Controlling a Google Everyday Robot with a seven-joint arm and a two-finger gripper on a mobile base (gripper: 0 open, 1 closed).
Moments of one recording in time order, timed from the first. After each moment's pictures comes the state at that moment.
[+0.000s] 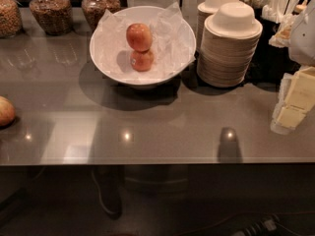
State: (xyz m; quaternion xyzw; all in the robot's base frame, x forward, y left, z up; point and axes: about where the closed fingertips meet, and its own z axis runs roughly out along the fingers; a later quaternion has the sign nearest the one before) arm 0.438 -0.217 0.976 -0.60 0.78 -0.03 0.16
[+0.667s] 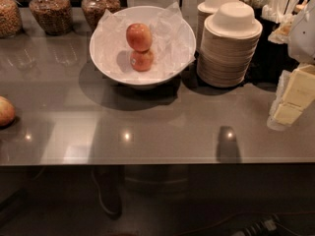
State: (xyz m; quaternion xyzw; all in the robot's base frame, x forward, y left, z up) arm 0.444 -0.213 0.979 -0.60 0.78 -0.03 0.18
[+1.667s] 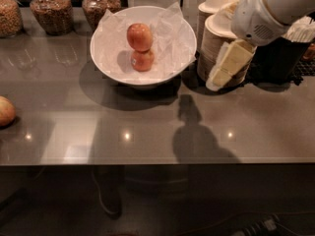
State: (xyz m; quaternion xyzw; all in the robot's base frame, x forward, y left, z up) arm 0.553 -0.139 0.980 -0.60 0.73 0.02 0.32
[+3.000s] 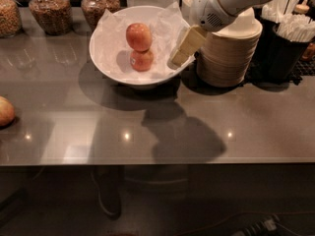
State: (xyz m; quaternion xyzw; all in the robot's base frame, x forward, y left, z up) arm 0.627 -0.060 0.984 -0.61 0.69 0.06 0.39
